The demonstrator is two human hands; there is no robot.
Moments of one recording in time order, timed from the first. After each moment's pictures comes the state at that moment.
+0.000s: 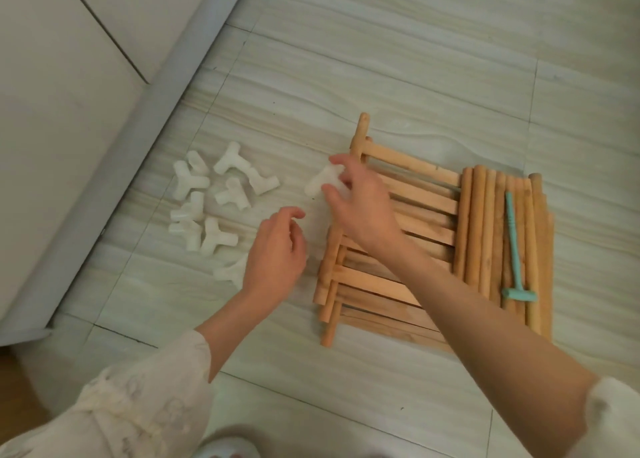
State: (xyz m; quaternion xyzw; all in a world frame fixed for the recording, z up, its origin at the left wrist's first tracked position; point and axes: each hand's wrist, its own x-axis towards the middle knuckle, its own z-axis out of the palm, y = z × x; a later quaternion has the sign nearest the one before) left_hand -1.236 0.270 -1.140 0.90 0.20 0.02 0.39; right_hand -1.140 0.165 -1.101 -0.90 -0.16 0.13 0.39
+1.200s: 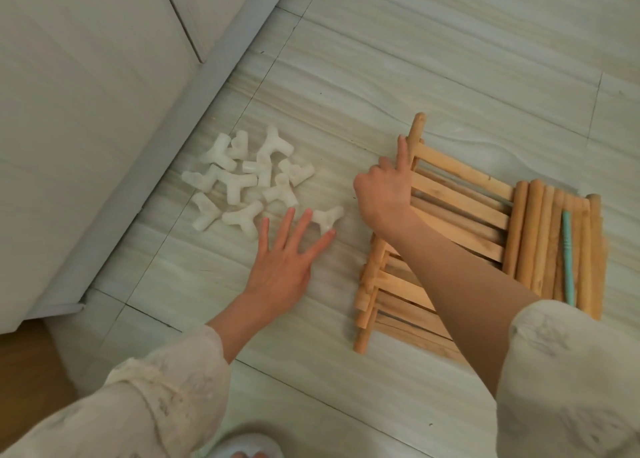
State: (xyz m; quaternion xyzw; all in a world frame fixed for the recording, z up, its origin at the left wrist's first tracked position) left_hand -1.274 0.320 -1.210 1.00 0.00 -0.01 0.07; right_hand -1.113 0.223 -1.136 -0.91 -0.33 0.11 -0.24
